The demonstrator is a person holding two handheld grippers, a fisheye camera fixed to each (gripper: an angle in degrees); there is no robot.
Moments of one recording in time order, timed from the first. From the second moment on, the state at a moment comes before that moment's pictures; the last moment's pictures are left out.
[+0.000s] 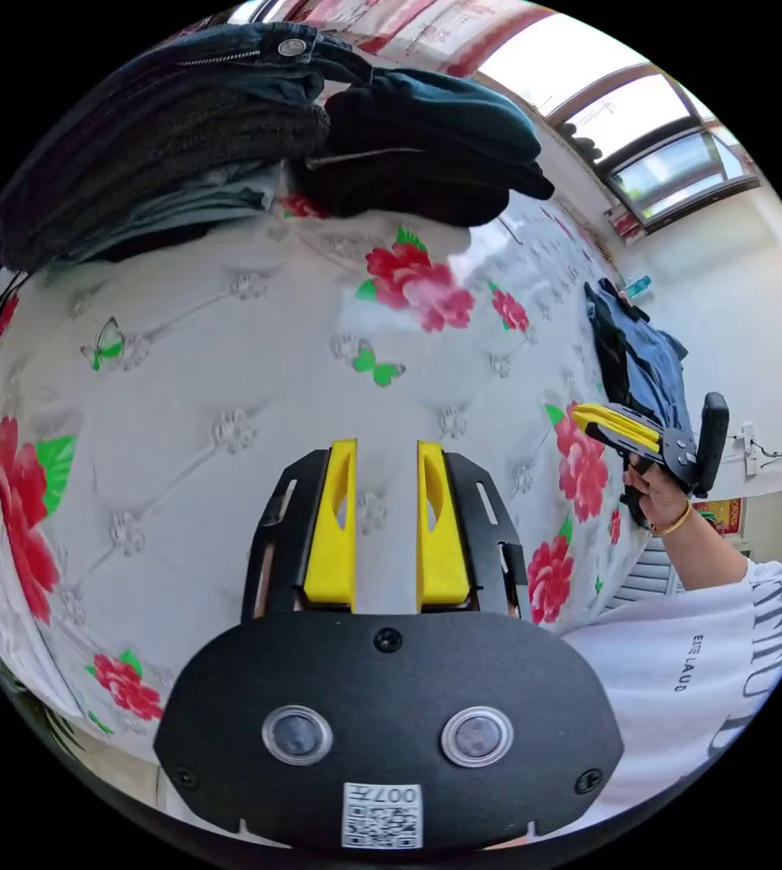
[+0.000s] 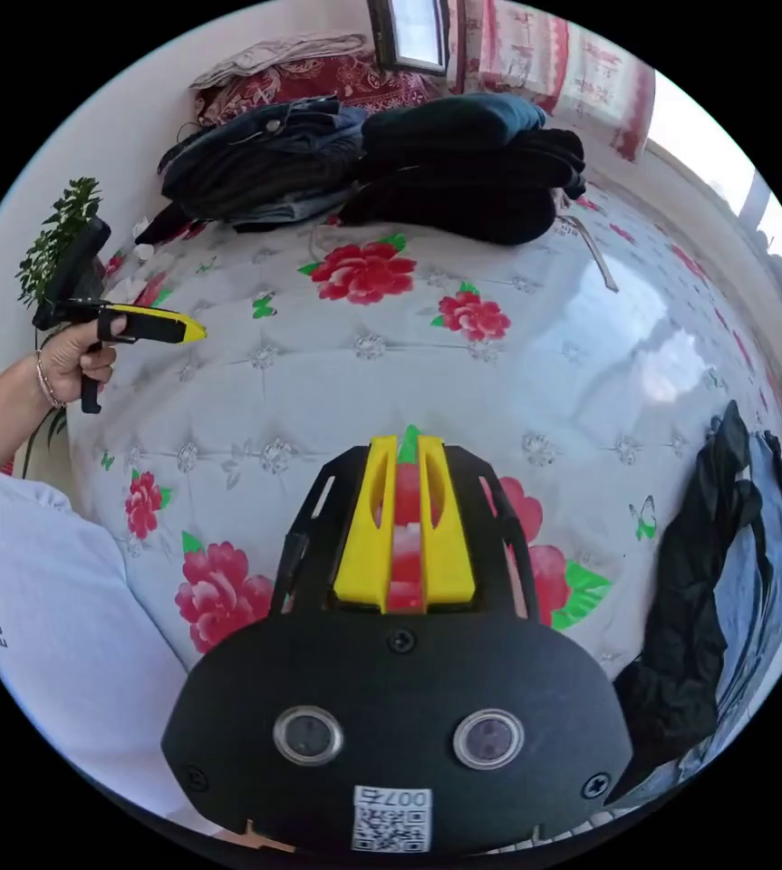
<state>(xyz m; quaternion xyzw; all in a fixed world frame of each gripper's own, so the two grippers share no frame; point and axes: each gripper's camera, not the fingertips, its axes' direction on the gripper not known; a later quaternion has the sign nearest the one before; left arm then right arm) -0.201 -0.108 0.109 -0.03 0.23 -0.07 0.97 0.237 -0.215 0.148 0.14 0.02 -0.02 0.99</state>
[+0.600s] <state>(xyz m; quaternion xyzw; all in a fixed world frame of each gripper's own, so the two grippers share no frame) -0.107 -0.063 0.089 -0.09 0.23 0.01 0.97 0.410 0.044 0.065 0.12 0.15 0.35 0.92</state>
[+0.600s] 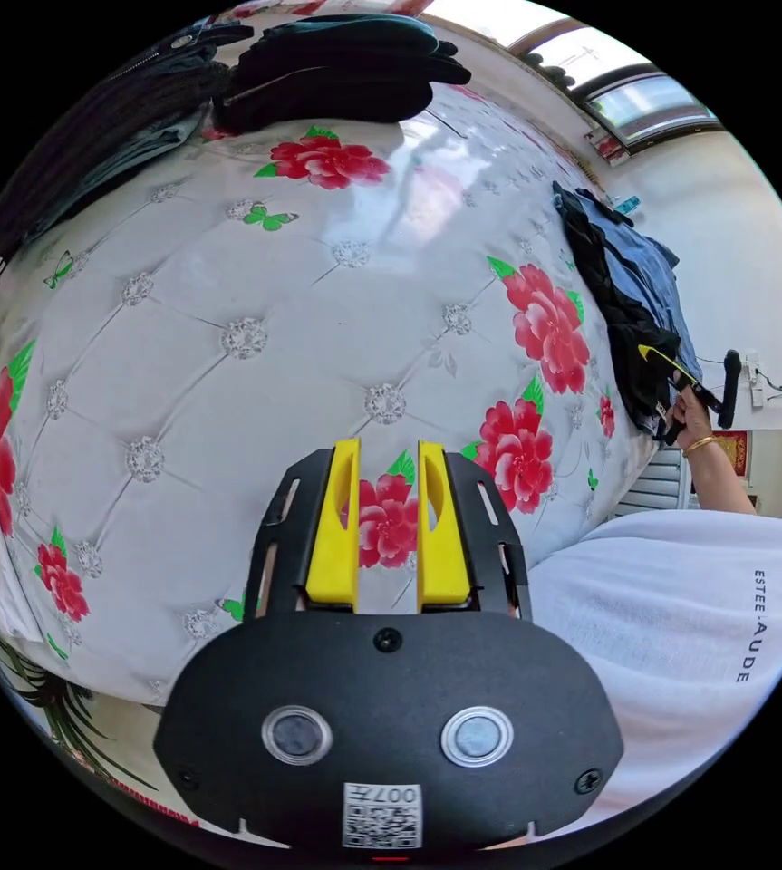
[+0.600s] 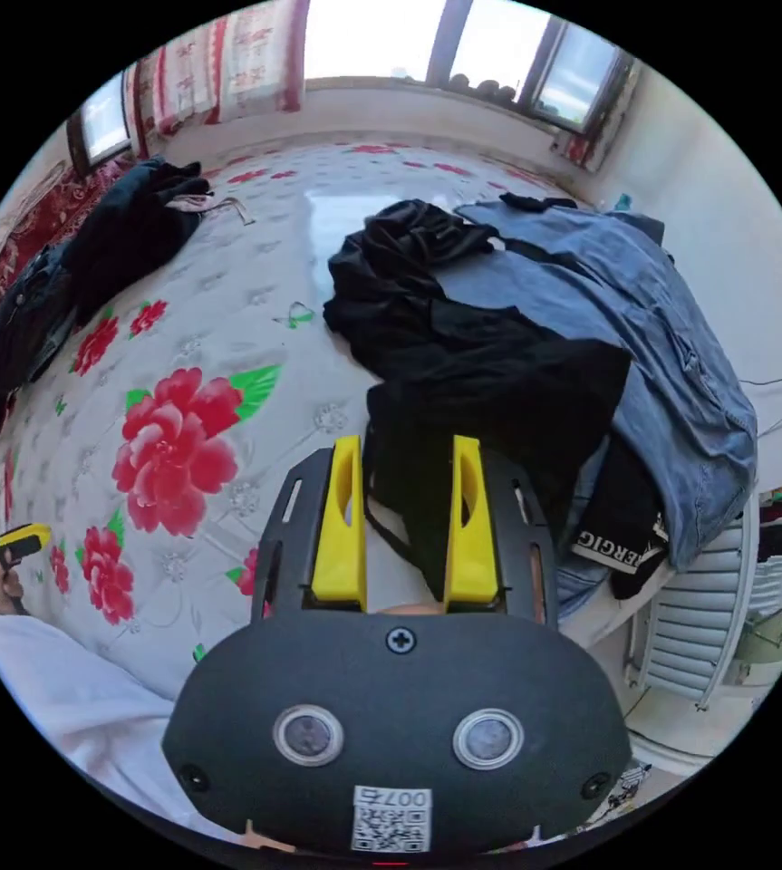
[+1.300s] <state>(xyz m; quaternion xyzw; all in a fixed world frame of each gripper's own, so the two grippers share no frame) -0.144 0.028 -0.033 0.11 0.22 0.02 0.97 0.031 -0.009 -0.074 0.25 -0.26 -0.28 0.89</state>
